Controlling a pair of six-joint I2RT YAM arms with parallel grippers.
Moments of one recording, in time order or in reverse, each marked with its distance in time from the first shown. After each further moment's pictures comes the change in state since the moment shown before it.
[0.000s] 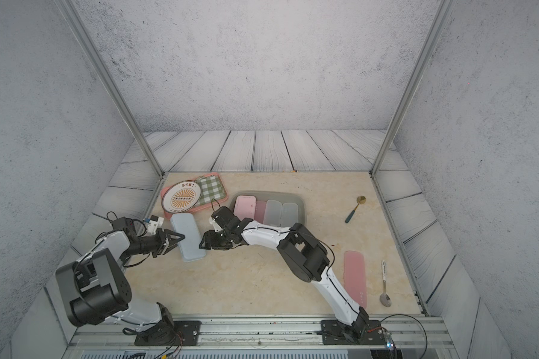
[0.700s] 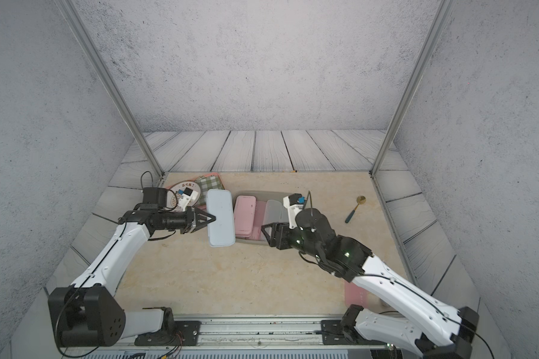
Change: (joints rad) left arm -0.570 -0.112 0.229 0.079 -0.012 -0.372; right arm -0.090 -1.315 -0.698 -0.280 0.497 -0.080
